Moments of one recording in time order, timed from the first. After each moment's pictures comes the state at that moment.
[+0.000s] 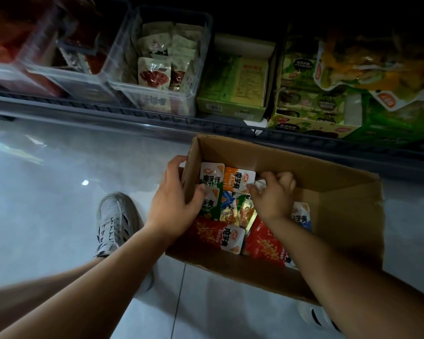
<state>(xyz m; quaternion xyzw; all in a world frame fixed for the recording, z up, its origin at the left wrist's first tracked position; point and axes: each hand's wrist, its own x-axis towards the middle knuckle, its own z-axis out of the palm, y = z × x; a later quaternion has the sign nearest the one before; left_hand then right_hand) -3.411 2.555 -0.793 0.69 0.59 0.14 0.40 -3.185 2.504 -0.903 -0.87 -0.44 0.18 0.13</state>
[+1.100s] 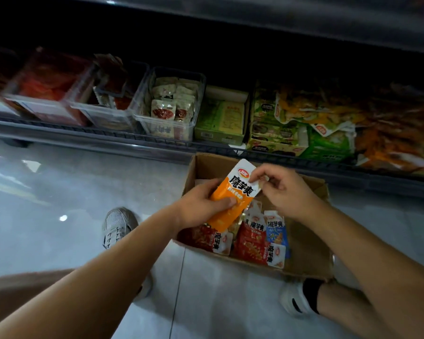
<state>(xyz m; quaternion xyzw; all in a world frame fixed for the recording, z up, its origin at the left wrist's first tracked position) -3.387 2.542 -0.706 0.62 0.43 0.01 0.66 -3.171 2.470 -0.687 -0.69 -0.54 0.38 0.28</state>
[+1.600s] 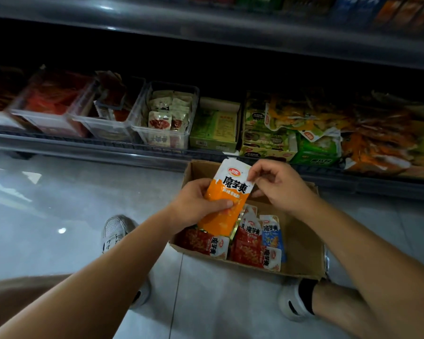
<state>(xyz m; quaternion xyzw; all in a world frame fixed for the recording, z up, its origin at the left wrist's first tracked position) -3.382 2.539 -0.698 0.57 0.46 0.09 0.68 -3.177 2.472 -0.654 -0.67 -0.49 0.43 0.36</state>
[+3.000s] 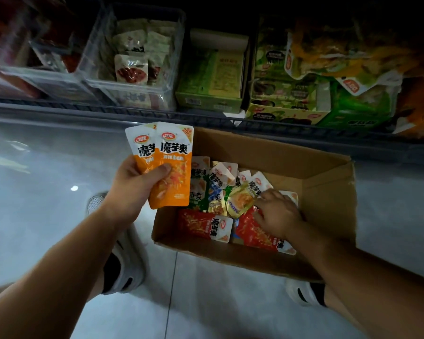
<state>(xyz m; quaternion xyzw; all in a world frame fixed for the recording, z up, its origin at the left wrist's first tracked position) -3.428 2.577 -0.759 0.42 0.59 0.25 0.64 -3.136 2.436 -0.886 -0.70 -0.65 0.26 -0.17</state>
